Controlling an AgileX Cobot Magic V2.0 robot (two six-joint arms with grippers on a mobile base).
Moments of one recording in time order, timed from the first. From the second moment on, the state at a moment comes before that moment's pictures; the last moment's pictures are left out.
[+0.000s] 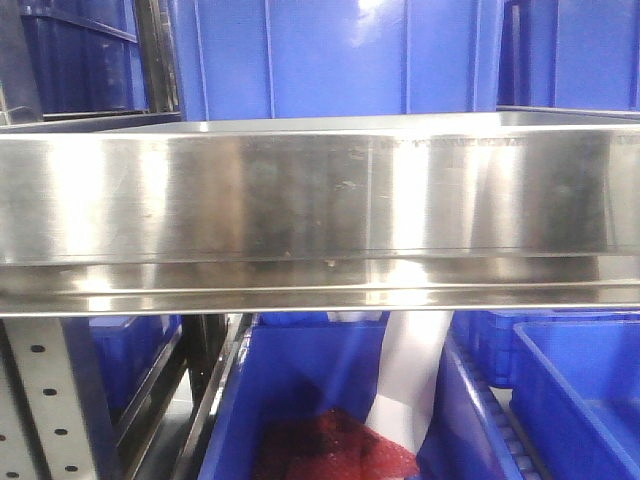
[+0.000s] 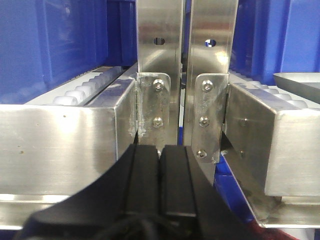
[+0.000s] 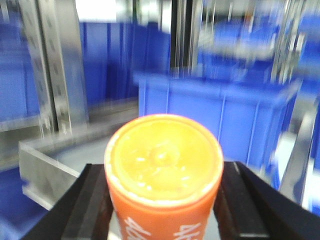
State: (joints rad) left arm -0.04 -0.02 0.03 -0.03 0.06 0.03; right arm 0.52 0.10 -0.58 0.07 0.45 -0.02
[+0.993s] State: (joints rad) left arm -0.04 -0.02 0.03 -0.03 0.06 0.03; right arm 0.52 0.03 -0.54 0.09 0.45 -0.02
